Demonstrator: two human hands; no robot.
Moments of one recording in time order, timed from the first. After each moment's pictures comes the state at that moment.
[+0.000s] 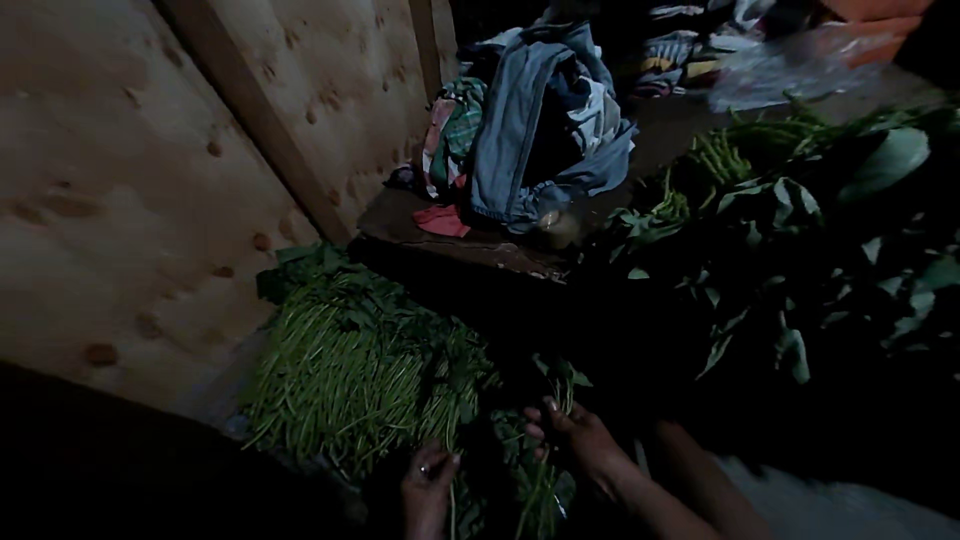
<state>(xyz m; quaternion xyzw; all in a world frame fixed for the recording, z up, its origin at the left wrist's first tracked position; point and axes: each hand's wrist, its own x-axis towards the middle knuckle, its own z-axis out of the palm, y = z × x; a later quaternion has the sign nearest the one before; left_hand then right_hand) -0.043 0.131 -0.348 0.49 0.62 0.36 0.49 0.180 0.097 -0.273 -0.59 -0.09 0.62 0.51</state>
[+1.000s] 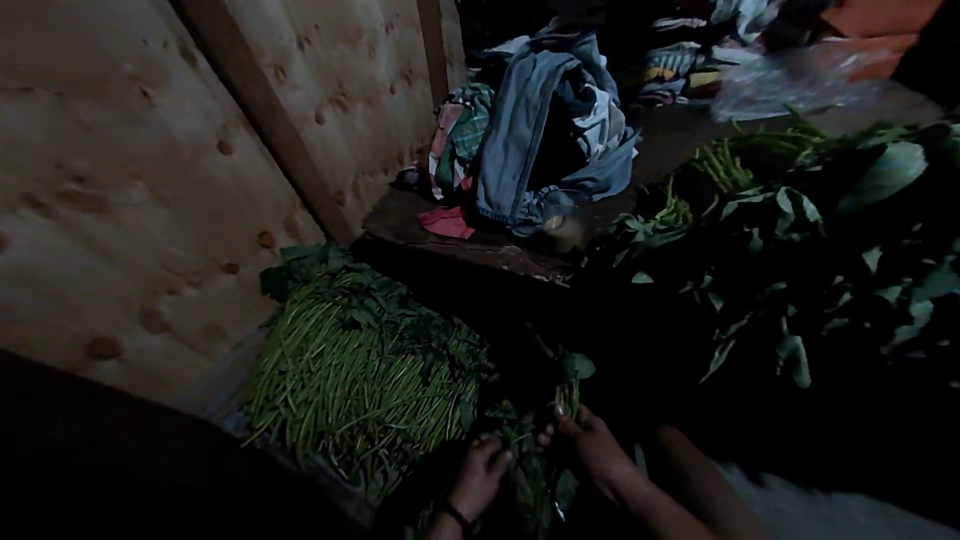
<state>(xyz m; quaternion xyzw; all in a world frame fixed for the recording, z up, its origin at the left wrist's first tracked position) 0.002 0.154 -0.338 0.76 0.47 0.02 0.44 0.184 0.094 -0.281 -0.59 -0.14 0.60 0.53</state>
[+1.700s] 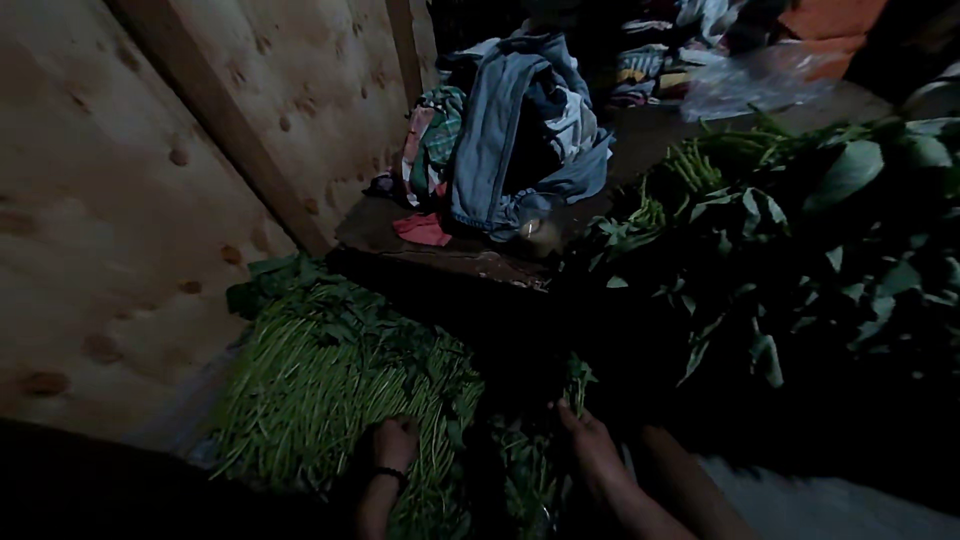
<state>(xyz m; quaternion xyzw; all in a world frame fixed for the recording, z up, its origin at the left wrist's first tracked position) -0.044 0.250 -0.355 0.67 0.68 -0.02 0.30 0.189 0.095 -0.277 -0.66 -0.08 0.50 0.56</state>
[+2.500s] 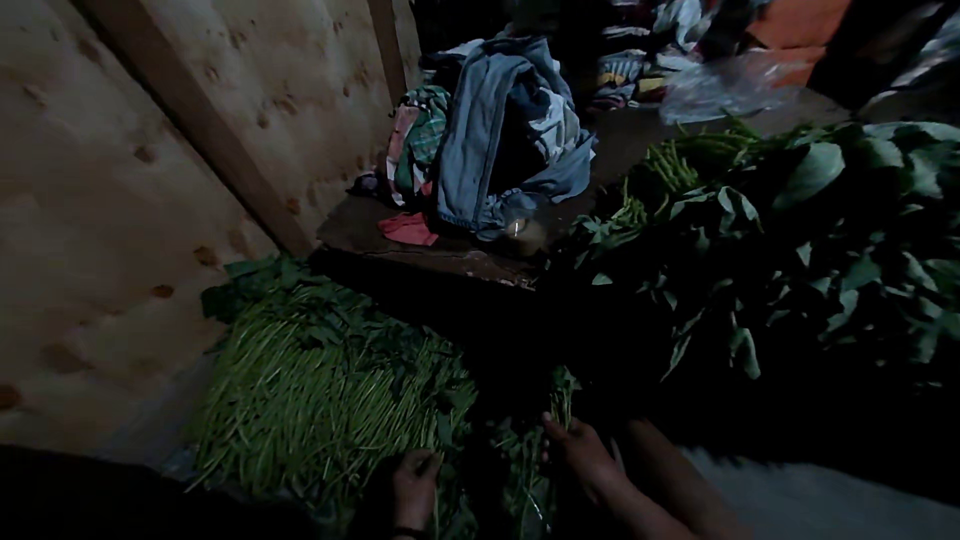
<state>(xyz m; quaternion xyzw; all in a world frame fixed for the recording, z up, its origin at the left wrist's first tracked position) -0.030 0.172 -0.388 0.57 0.67 0.20 0.43 0.197 0.087 -0.285 -0.65 -0.05 0.56 0.51</state>
